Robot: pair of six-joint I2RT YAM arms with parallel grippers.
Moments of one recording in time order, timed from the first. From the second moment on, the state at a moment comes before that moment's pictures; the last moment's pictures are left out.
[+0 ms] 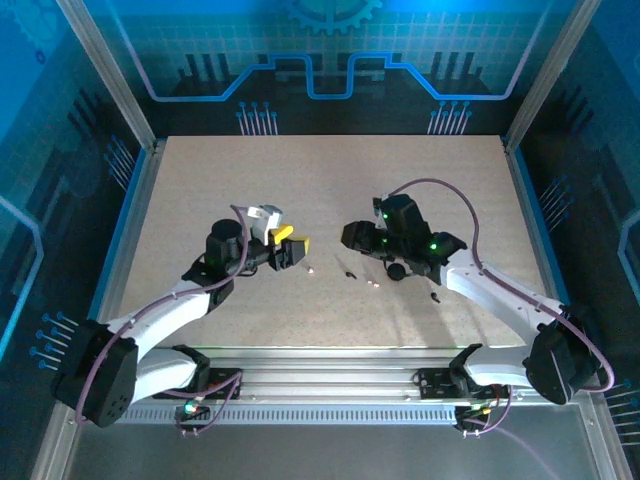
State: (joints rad) left arm -0.40 1.16 0.50 0.40 0.46 -0.27; right arm 0.61 1.27 0.94 -0.33 -0.19 0.84
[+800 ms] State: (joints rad) left arm -0.49 1.12 0.38 0.72 0.53 -0.21; right arm 0.70 1.31 0.85 0.07 -0.31 0.96
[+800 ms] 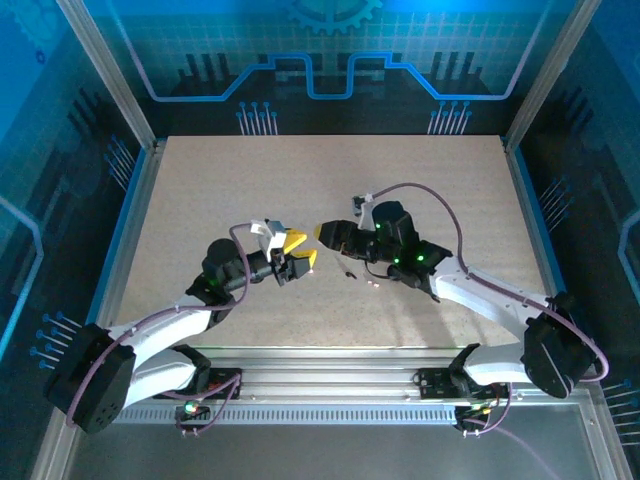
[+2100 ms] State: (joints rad) left arm -0.51 1.14 0.36 0.80 0.43 -0.22; right arm 0.76 1.36 0.85 0.19 -0.32 0.99
